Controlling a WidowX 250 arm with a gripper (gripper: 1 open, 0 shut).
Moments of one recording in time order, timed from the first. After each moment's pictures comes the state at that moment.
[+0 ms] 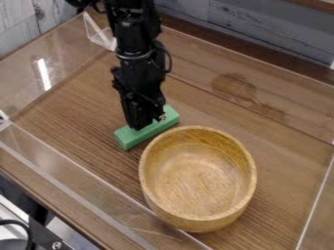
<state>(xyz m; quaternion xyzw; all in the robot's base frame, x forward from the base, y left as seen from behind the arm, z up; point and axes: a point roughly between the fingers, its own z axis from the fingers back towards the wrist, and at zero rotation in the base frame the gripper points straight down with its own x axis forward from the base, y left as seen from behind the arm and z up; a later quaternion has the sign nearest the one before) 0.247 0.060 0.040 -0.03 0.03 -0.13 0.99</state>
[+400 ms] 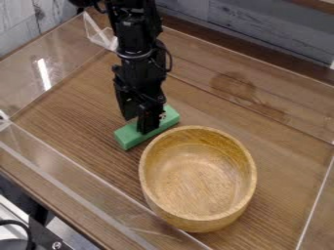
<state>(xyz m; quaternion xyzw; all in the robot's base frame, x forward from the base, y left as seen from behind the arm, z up) 0.251 0.062 0.039 -0.03 0.03 -0.14 0.99</state>
